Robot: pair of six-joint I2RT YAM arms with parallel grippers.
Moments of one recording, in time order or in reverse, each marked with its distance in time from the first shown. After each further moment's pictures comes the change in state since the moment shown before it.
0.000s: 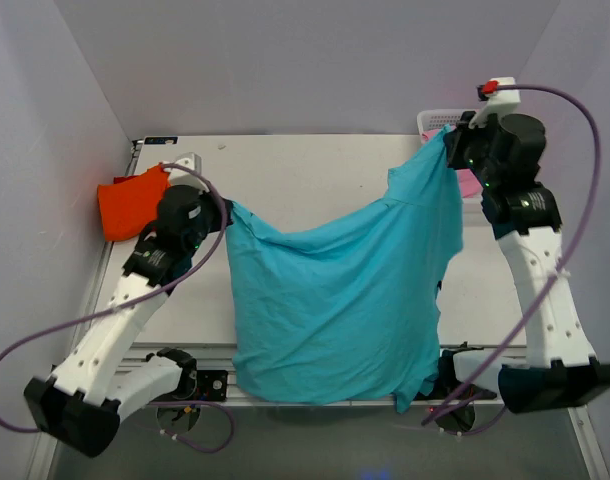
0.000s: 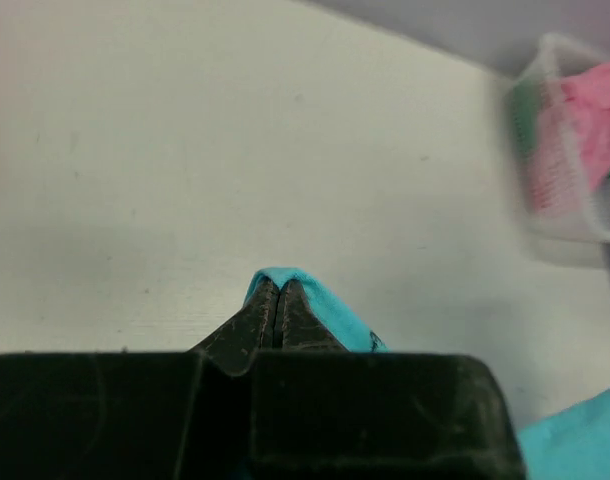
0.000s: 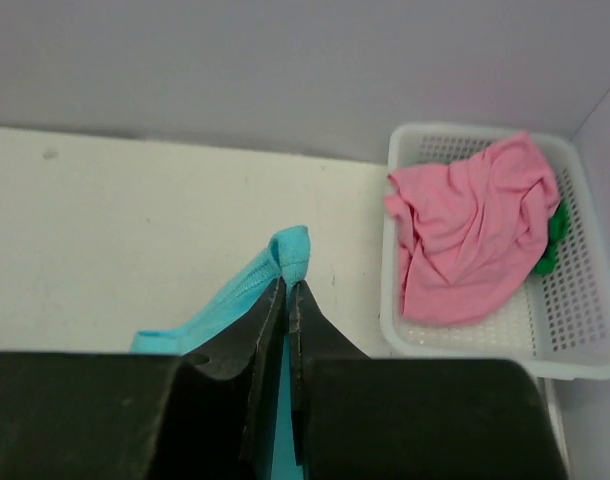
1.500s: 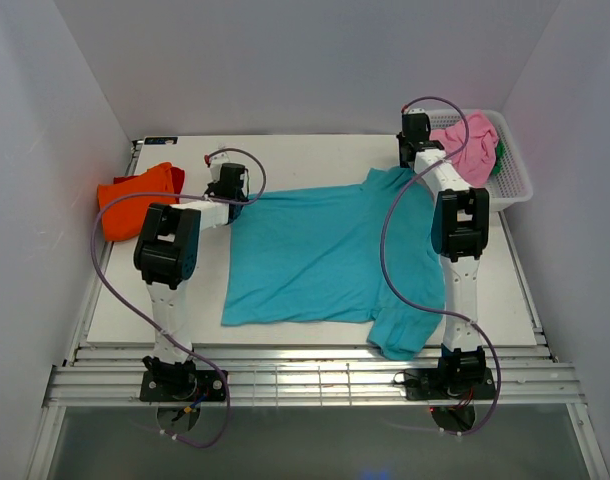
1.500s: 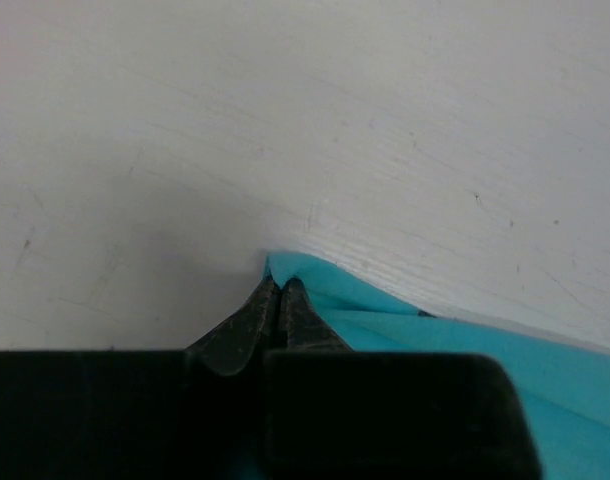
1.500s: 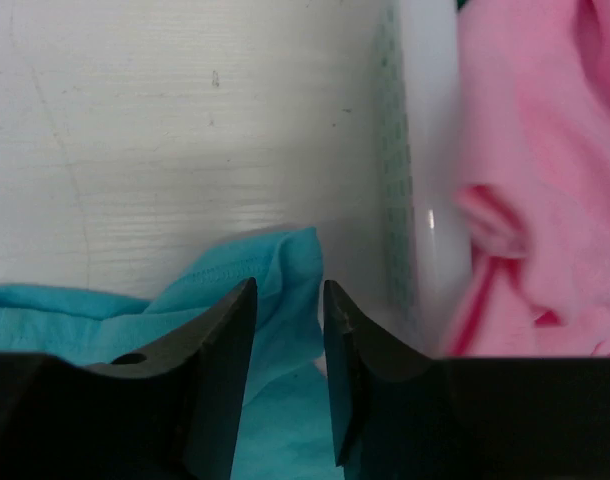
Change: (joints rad) left arm 0.165 1.191 0.245 0.530 -0.267 0.043; right arm -0.005 1.340 0.644 0.075 0.346 -0.077
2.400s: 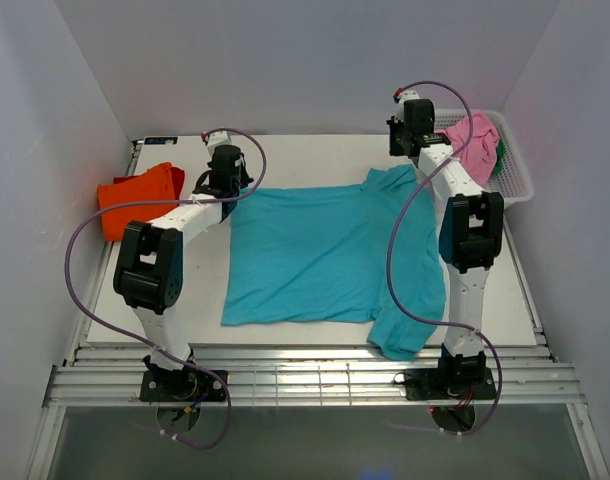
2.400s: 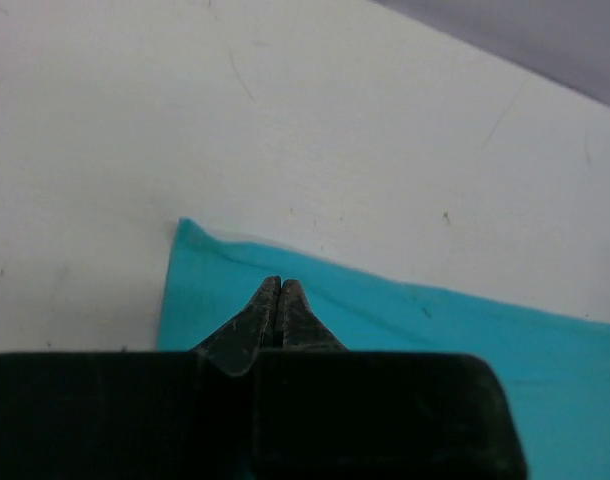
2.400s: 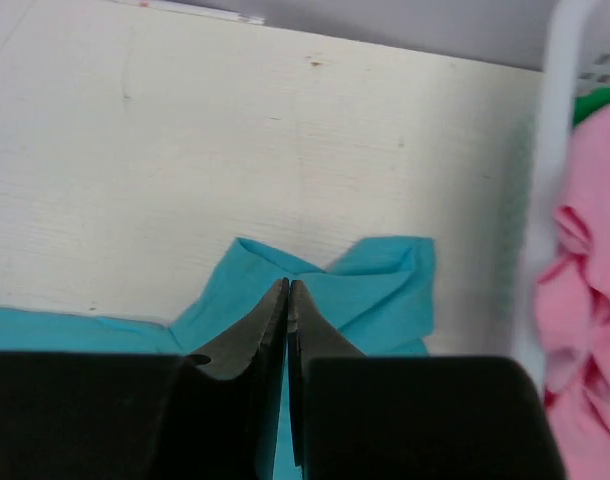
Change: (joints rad) left arm -0.036 -0.244 -0.021 0.006 0.105 0.005; right arm 0.040 -0.240 -0.165 0.052 -0.267 0.024
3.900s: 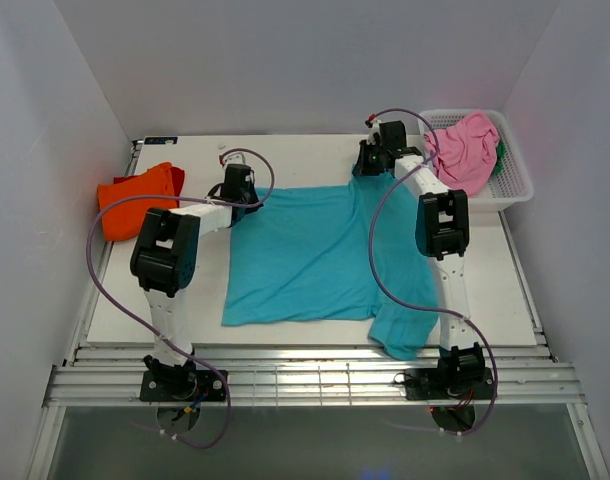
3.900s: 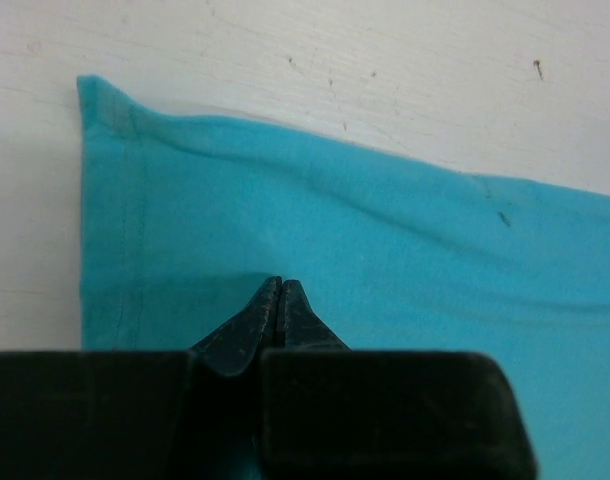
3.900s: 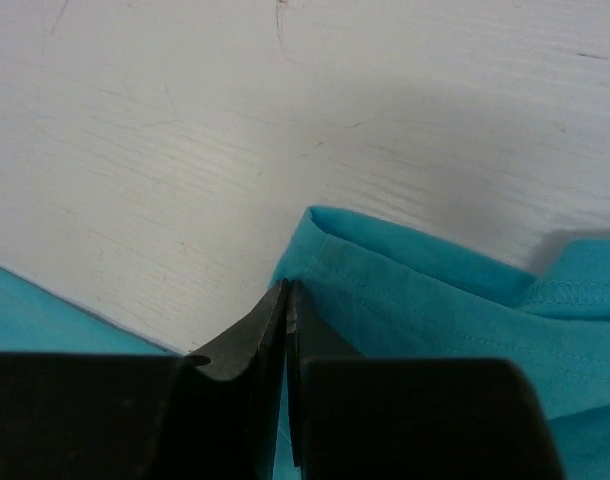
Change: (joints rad) left arm -0.014 0.165 -0.040 -0.057 0.175 -0.027; right arm 0.045 0.379 0.276 -0.042 -0.364 0.171
